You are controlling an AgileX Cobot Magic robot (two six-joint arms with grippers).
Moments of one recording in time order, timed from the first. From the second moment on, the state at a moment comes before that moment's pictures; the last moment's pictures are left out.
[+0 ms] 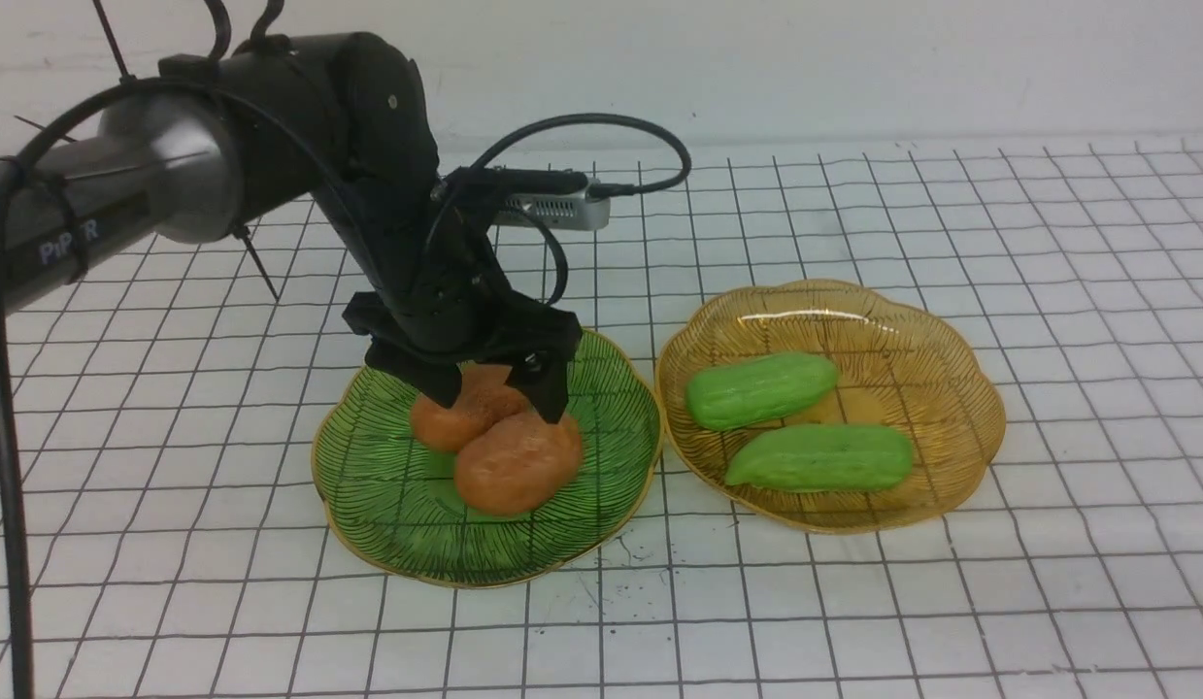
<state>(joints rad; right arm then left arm) 0.44 0.45 -0.63 0.09 0.97 0.02 -0.36 1.93 -1.64 -0.18 1.13 0.02</state>
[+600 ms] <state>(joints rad) 0.44 0.26 -0.15 -0.04 -0.04 0.02 -0.36 1.93 -1.73 -0.16 1.19 0.09</state>
